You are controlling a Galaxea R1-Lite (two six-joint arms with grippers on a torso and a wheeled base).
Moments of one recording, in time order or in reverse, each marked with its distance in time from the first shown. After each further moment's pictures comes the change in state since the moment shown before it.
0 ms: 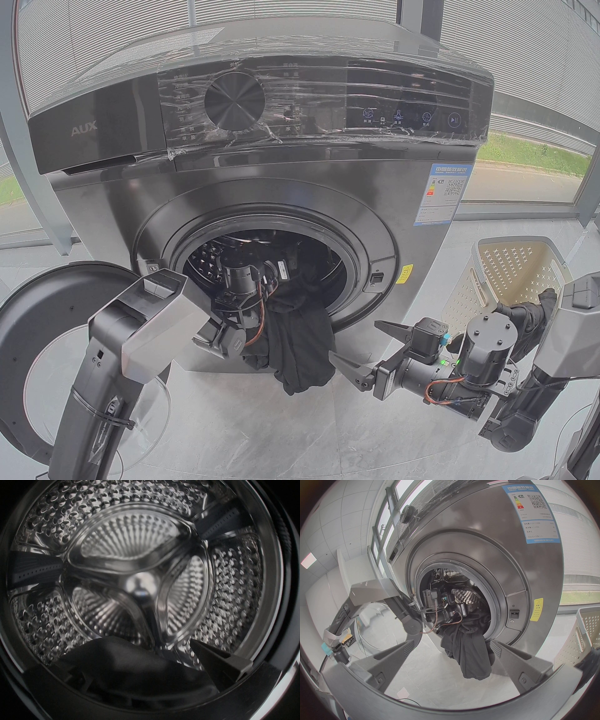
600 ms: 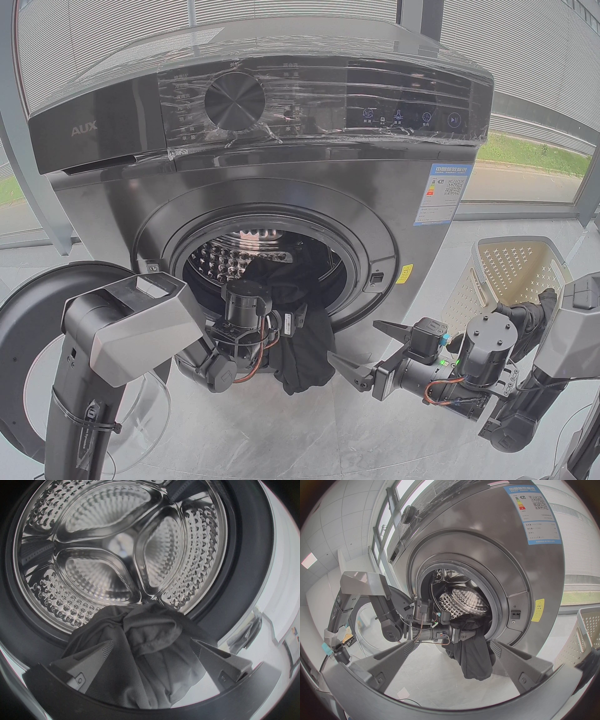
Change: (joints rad) left arm -0.073 -0.172 0.433 0.097 -0.076 0.040; right arm 0.005 -0.001 -0.003 0.000 0.001 0.000
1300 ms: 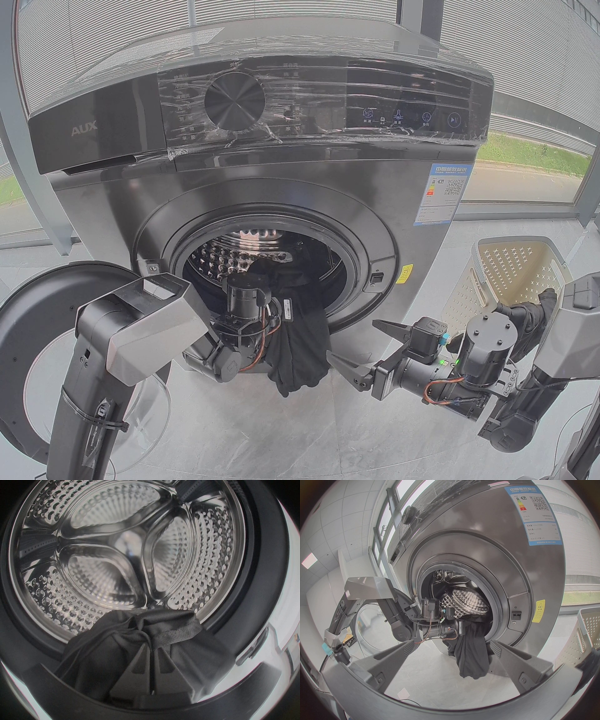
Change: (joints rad) left arm 0.028 0.076 -0.140 -0.020 0.012 -0.047; right arm 0.003 -0.001 -0.004 0.000 0.000 0.001
